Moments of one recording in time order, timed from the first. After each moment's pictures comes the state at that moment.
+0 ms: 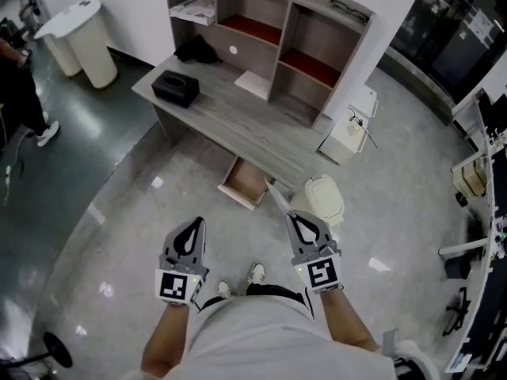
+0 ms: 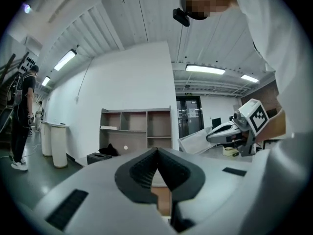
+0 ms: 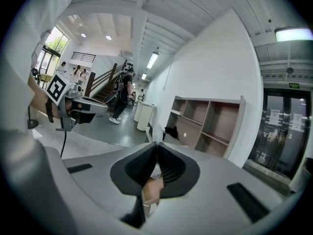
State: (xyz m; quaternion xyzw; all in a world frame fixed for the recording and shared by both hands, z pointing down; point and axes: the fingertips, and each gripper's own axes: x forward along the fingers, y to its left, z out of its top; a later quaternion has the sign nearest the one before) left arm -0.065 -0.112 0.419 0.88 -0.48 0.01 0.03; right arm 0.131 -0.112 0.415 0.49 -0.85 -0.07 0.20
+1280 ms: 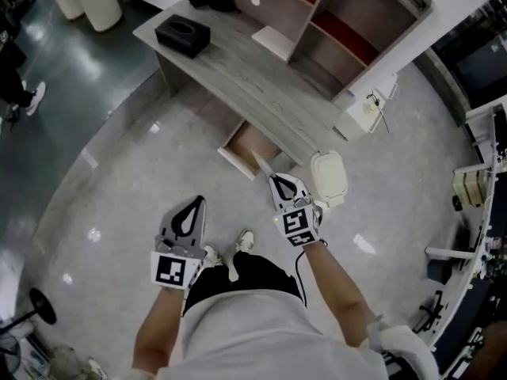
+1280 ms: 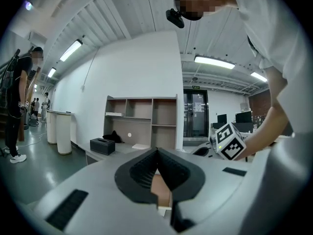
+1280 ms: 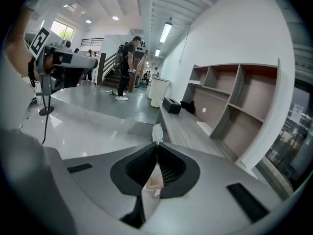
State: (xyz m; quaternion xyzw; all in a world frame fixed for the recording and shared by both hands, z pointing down) left arm -0.060 -0.137 0.474 0.86 -0.51 0.04 0.08; right arm 0.106 -0.206 0.573 0.40 -0.86 -0.01 0.33
